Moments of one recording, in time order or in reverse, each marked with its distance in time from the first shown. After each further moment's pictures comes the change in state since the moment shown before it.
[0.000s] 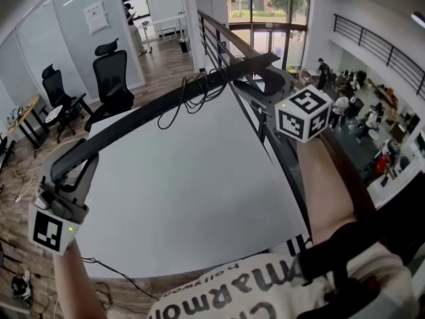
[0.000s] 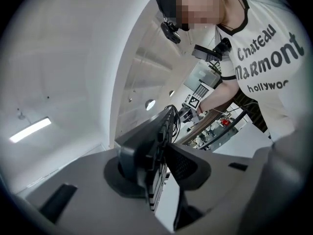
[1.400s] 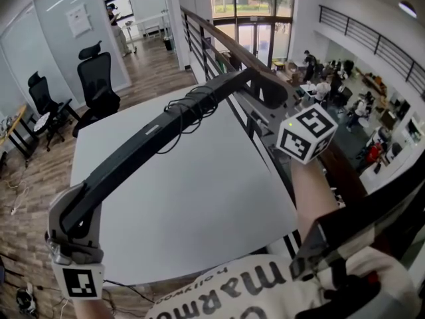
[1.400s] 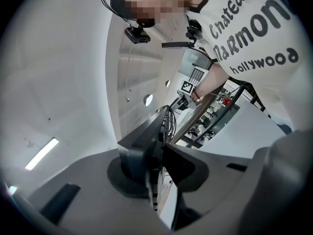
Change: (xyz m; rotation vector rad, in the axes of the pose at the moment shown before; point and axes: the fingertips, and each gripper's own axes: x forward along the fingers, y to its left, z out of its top) left arm -0.018 -0.060 -0.004 0.246 0.041 0.067; right arm -0.040 0.018 -0.006 0.079 -0.113 -0.073
